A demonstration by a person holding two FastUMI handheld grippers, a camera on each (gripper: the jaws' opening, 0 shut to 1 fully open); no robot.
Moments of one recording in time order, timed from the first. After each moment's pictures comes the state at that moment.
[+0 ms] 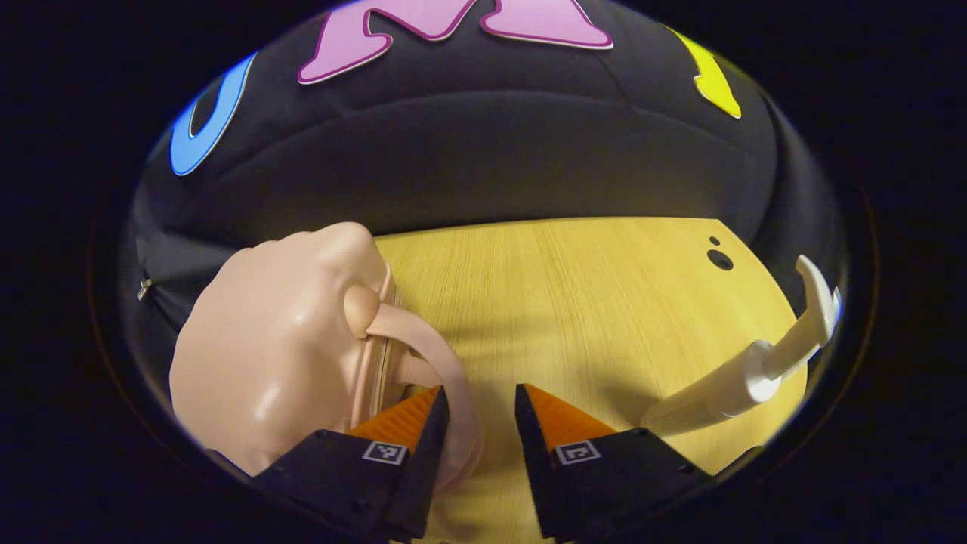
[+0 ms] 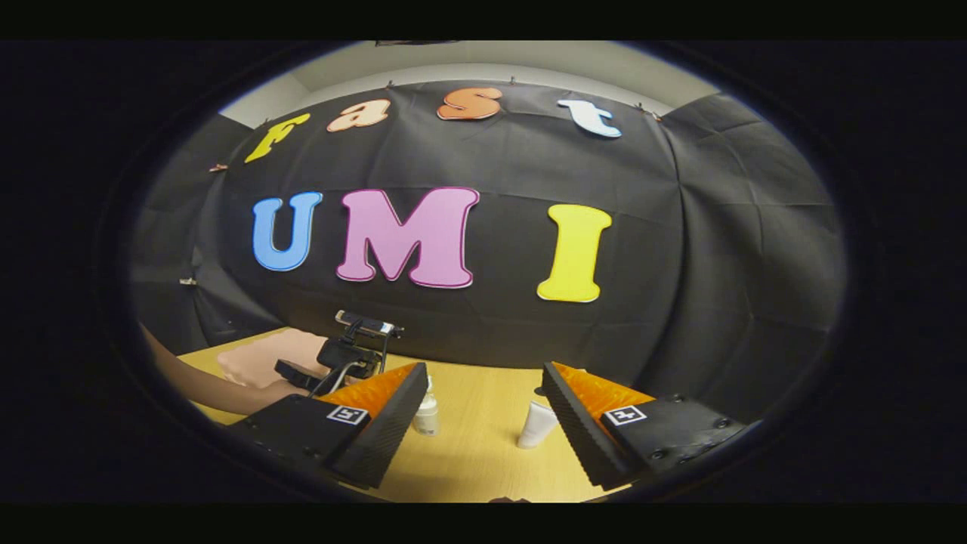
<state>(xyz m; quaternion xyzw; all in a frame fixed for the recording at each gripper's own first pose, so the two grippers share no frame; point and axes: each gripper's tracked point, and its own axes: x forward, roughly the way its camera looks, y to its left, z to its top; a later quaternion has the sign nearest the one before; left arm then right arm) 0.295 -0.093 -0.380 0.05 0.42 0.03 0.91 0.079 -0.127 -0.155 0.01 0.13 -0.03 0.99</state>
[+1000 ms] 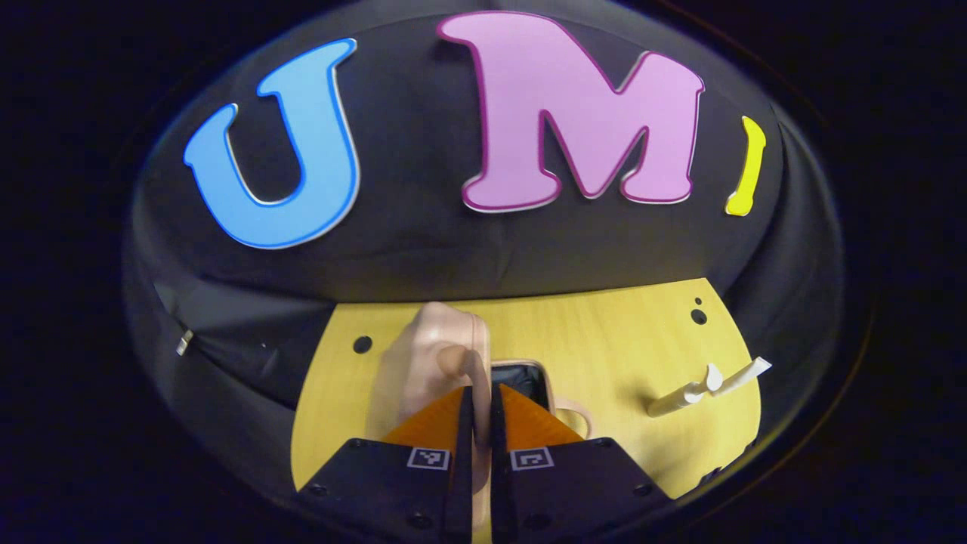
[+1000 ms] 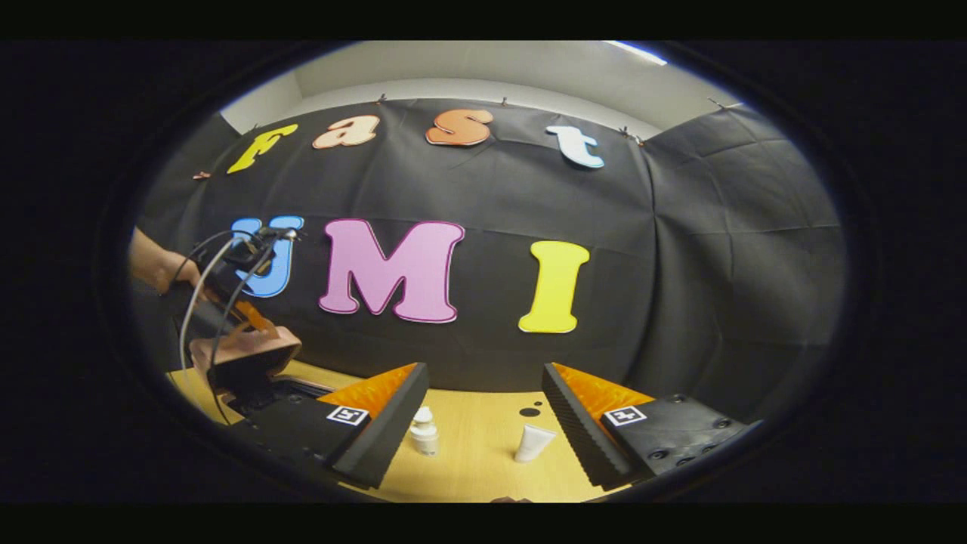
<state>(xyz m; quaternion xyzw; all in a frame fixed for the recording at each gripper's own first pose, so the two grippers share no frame) 0.298 0.111 -0.131 0.05 0.39 0.01 0.92 0.080 -0.099 -0.085 0.00 0.07 -0.09 0.99</state>
